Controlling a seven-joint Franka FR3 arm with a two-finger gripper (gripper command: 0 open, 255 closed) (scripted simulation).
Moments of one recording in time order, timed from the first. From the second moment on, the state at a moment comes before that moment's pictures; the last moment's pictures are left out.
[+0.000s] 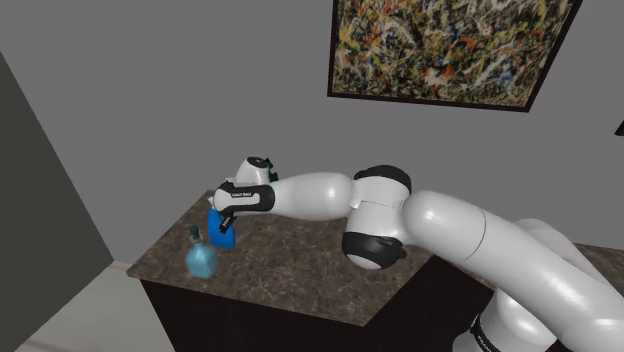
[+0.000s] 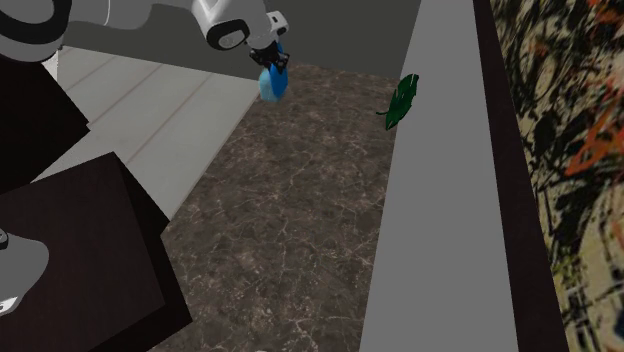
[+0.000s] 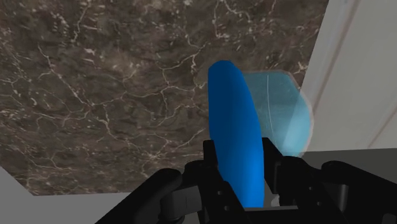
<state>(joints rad) 0.66 1.22 -0.58 -1.01 1.02 2.45 -0.83</state>
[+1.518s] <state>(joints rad) 0.61 1.38 -0.54 -0.88 1.04 2.50 -0.82</state>
